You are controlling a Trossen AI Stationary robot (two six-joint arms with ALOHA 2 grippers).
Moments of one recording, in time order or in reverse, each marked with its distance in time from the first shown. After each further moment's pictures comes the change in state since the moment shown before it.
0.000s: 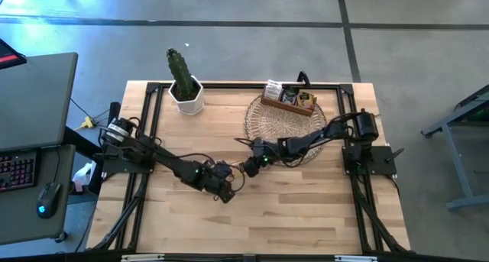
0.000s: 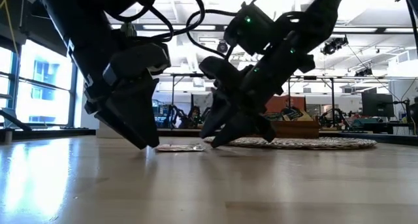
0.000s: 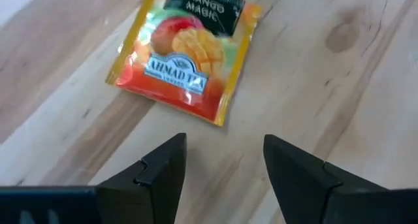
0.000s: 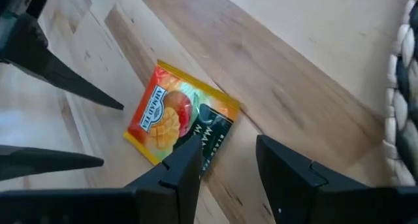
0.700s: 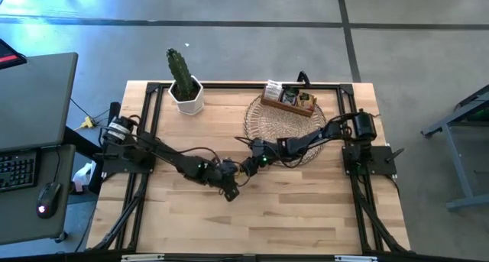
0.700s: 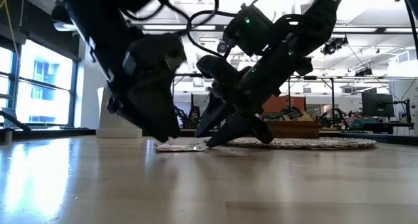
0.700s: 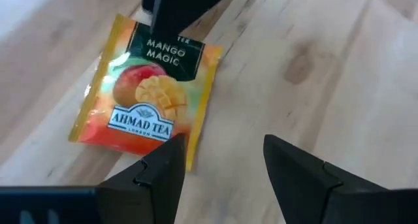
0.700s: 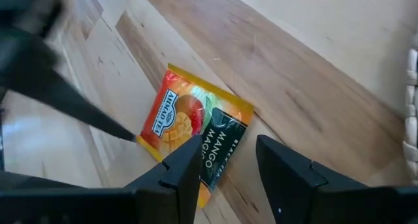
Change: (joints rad) left arm 0.052 -0.003 0.008 0.112 0.074 0.133; right arm -0.001 0.019 0.001 0.049 -0.031 0.049
